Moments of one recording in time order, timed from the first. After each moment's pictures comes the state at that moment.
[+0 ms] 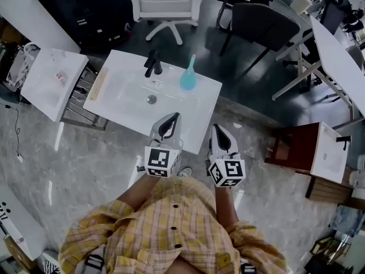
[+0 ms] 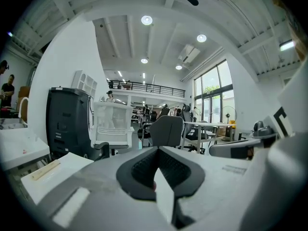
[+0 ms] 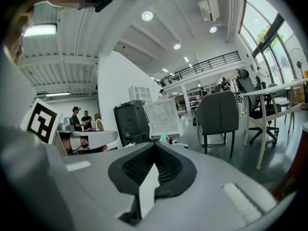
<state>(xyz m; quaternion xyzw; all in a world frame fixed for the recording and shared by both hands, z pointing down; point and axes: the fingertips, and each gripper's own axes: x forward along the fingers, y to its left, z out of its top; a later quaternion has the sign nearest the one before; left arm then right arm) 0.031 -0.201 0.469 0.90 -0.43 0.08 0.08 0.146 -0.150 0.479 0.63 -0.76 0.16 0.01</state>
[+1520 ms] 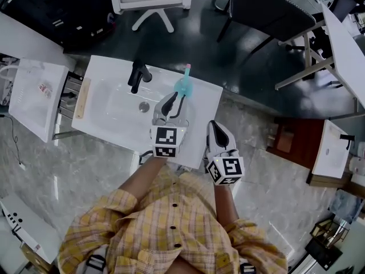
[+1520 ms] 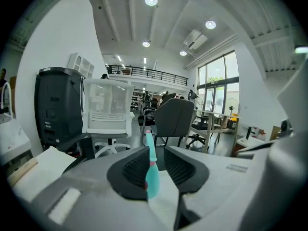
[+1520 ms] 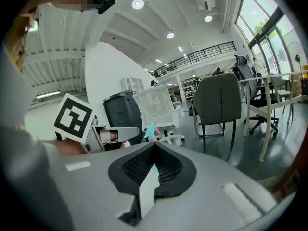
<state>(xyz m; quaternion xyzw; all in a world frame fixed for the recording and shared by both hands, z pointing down) 0.086 -0.363 0.550 0.89 -0.41 0.15 0.13 0.166 -0.259 0.538 0.64 -0.74 0.22 0.04</state>
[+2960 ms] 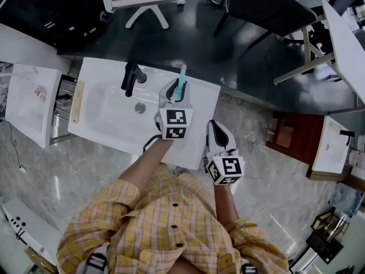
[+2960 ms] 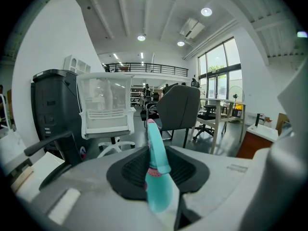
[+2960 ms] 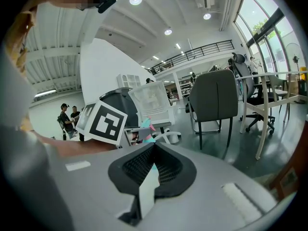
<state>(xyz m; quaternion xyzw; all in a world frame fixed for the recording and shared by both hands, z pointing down) 0.122 -0.416 0.599 0.88 -0.43 0.20 0.11 0.179 -0.265 0.555 0.65 -0.72 0.23 0.05</state>
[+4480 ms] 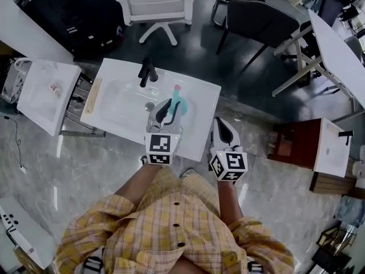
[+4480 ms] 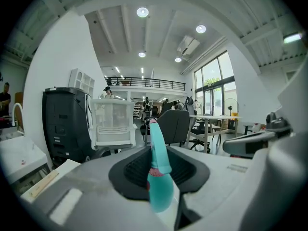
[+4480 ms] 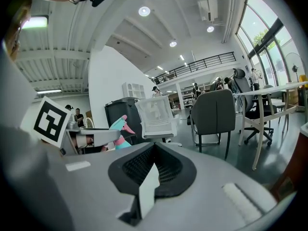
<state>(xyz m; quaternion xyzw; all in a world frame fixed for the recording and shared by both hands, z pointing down) 0.041 -0.292 0.483 0.89 -0.43 0.12 0.07 0.163 -0.212 0.485 0.66 -0.73 0.17 0.03</state>
